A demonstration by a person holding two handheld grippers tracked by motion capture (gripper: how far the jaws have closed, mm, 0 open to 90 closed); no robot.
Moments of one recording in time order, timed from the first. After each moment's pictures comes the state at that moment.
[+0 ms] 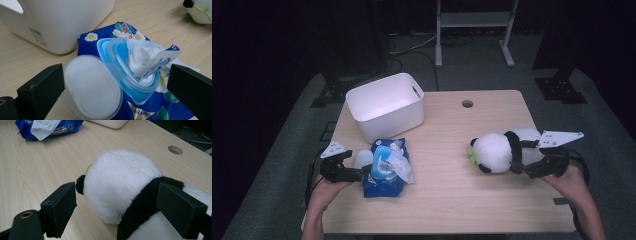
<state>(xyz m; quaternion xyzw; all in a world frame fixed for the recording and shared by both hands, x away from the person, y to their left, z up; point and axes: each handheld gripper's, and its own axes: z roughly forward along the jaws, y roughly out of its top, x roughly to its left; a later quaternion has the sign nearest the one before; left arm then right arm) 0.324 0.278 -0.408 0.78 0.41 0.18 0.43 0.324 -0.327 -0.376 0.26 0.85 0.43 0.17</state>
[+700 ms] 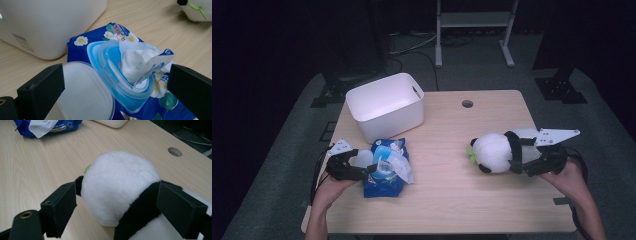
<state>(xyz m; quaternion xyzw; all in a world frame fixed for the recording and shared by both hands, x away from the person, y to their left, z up) 0.331 0.265 -0.409 0.79 0.40 0.16 0.43 0.330 -0.322 -0.373 0.25 0.86 0.42 0.17</state>
